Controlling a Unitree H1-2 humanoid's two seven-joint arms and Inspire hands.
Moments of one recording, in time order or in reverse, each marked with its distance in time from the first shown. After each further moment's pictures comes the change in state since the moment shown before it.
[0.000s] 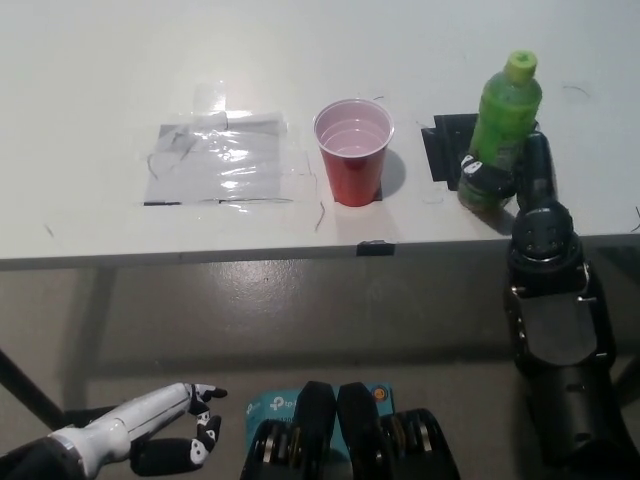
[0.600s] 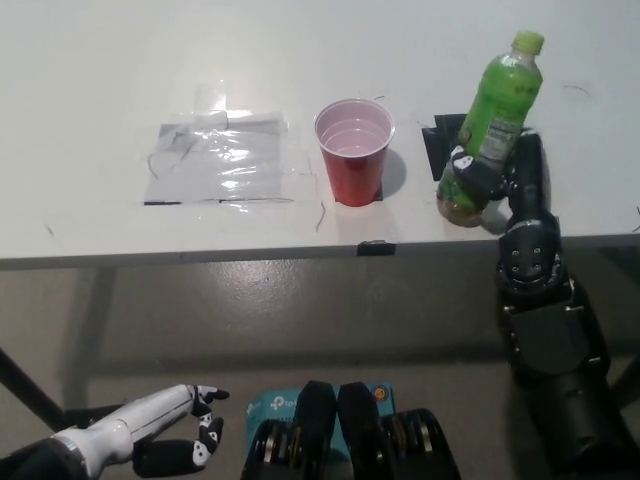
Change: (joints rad) left_arm 0.000 -0.007 -0.004 0.000 0.012 0.000 -0.014; right_arm 0.014 -0.073 0.152 0.069 -0.001 -0.231 -0.093
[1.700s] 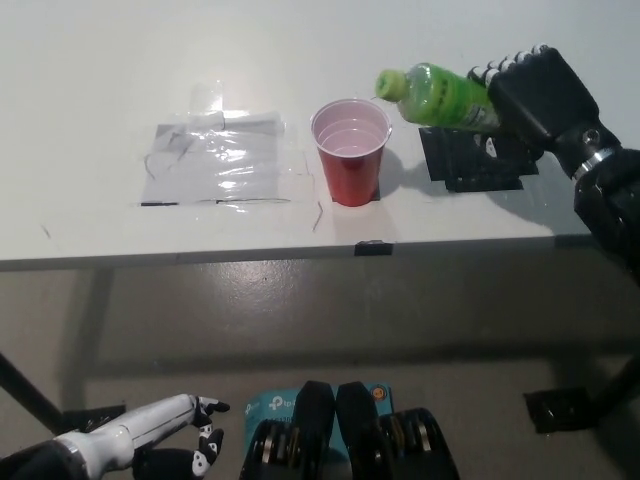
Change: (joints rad) left_arm 0.000 -0.003 0.007 -0.001 0.029 0.000 -0.066; right_arm -0.176 -0.445 0.669 -0.020 -0.510 -0.254 0.003
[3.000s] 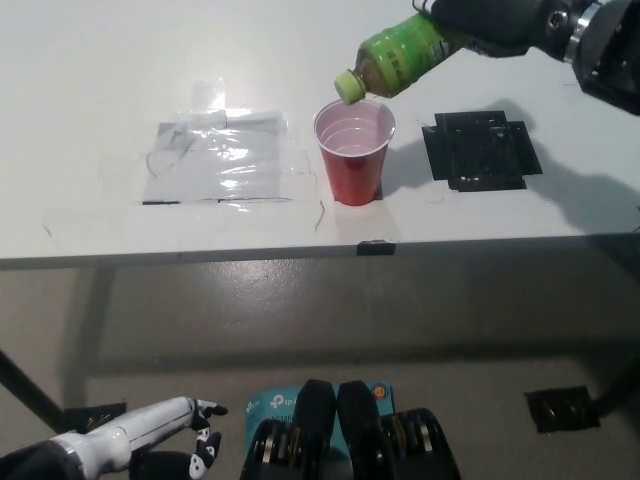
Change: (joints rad) left_arm 0.000 0.005 0.008 -0.016 0.015 0.000 -0.034; right_arm -0.411 -0.066 0.320 0.162 -0.395 -0.226 -0.152
